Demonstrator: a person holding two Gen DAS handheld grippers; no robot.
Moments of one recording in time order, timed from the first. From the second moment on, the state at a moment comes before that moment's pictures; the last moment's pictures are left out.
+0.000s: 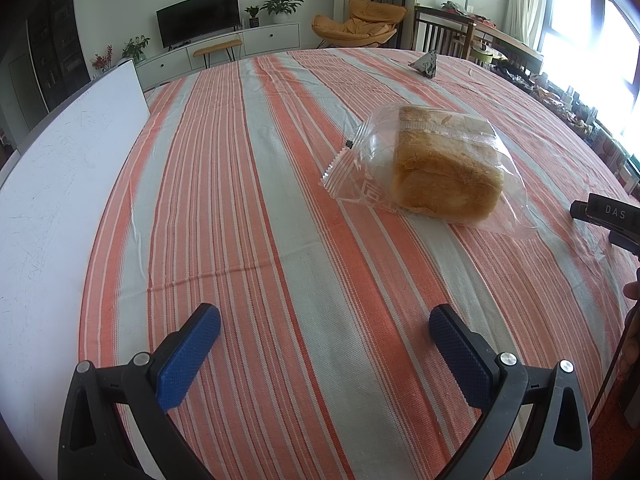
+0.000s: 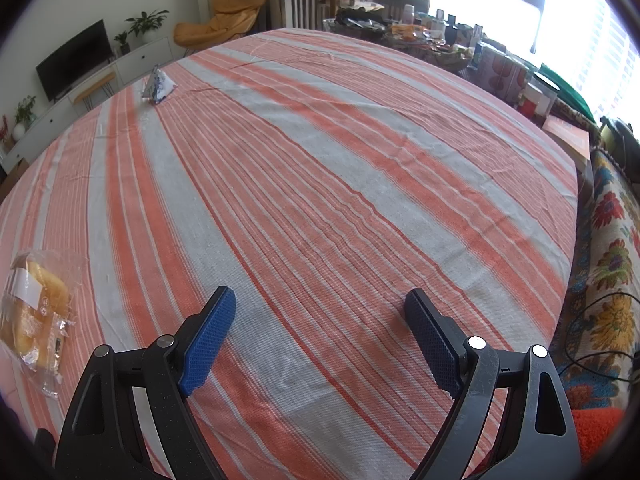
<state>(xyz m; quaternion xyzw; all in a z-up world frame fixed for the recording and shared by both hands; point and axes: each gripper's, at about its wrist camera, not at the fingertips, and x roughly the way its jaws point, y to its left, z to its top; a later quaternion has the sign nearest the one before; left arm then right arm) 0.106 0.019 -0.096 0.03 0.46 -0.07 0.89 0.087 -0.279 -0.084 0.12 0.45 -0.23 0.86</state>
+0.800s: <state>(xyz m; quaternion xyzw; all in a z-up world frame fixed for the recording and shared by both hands) 0.103 0.025 -0.042 -0.03 0.46 -0.15 0.87 0.087 -0.278 -0.084 0.12 0.45 -0.23 0.86</state>
